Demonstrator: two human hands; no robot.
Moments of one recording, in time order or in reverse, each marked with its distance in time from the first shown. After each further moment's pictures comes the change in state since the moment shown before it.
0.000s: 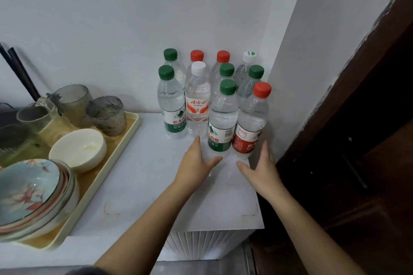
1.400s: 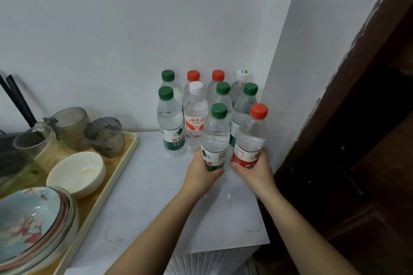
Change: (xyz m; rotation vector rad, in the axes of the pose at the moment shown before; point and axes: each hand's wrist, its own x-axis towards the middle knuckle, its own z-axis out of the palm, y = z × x) left_hand 0.021 0.003 0.006 -0.252 -0.006 0.004; right_hand 0.033 -0.004 0.015 0.337 0.195 -0.091
